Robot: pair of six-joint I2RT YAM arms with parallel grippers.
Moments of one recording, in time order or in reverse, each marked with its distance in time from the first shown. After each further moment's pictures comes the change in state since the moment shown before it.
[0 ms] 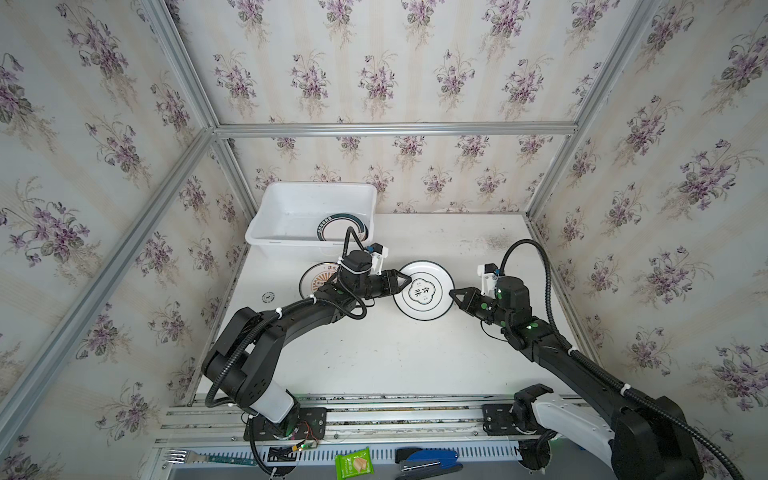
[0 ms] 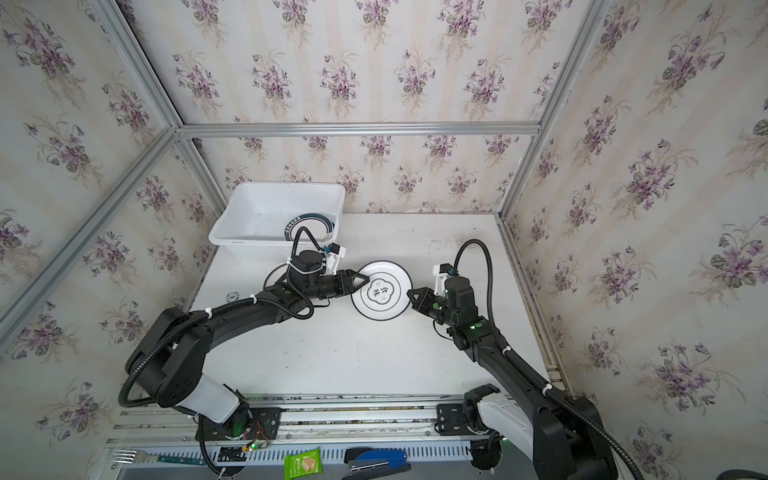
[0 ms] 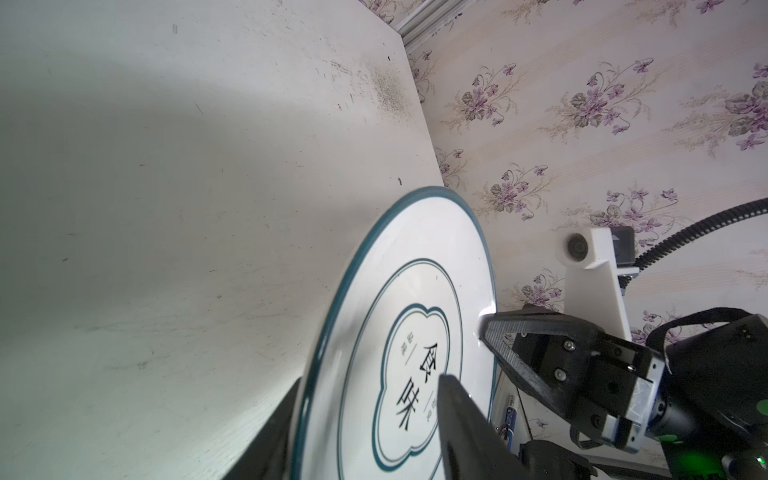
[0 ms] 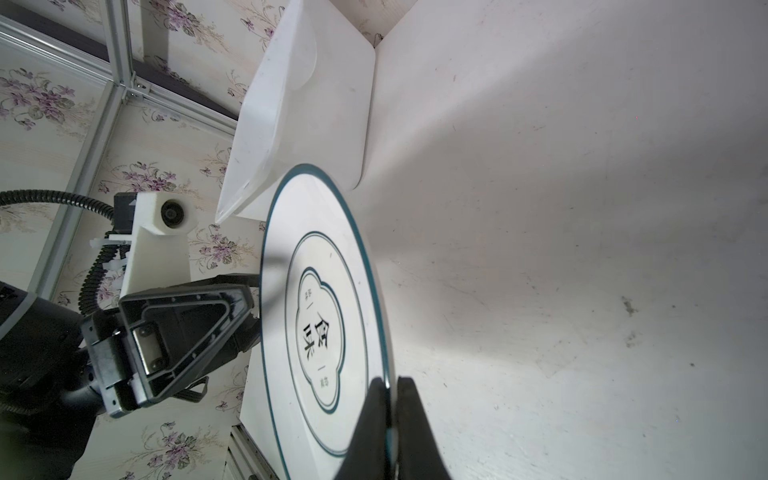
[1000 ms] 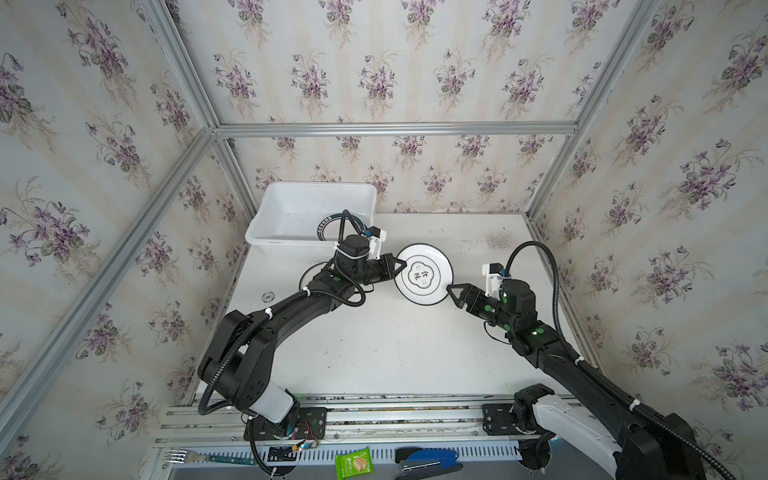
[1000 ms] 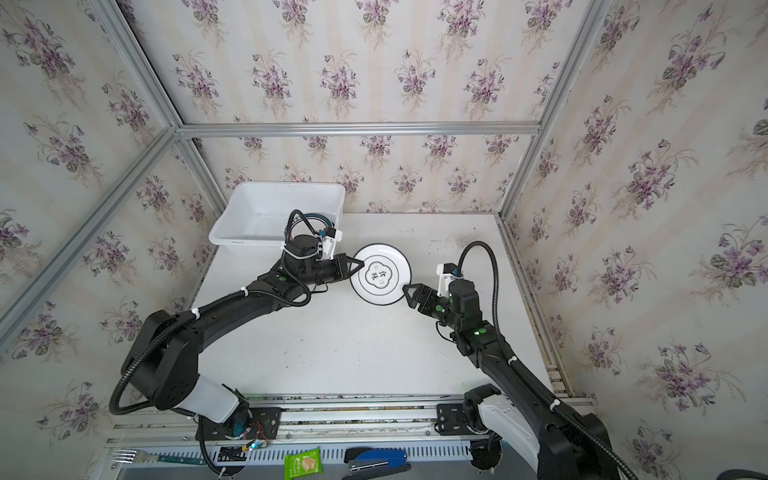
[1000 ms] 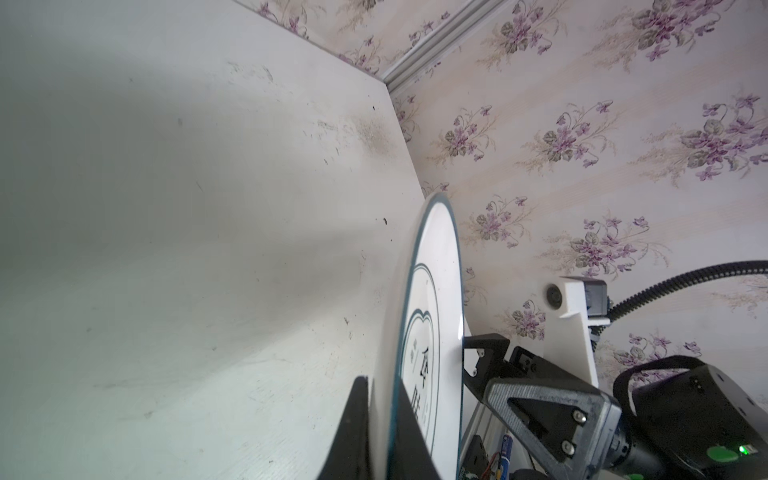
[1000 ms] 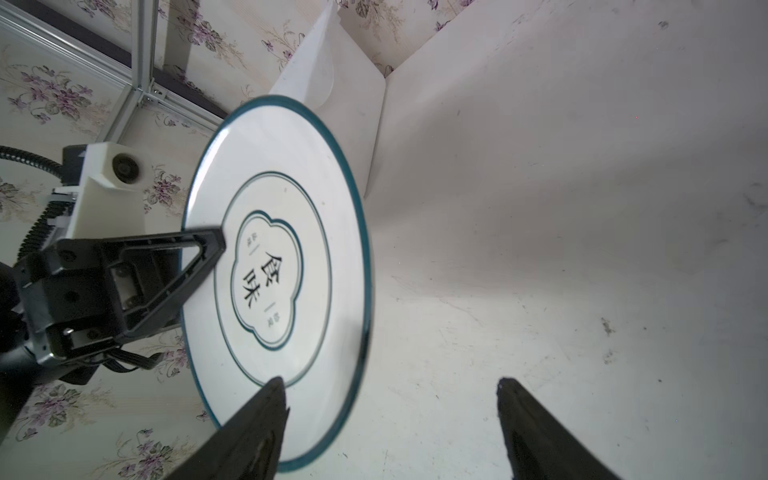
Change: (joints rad) left arm 0.055 -0.030 0.159 -0.134 -0.030 0.050; right arm -0.008 -0.098 -0.021 -0.028 0.054 -0.063
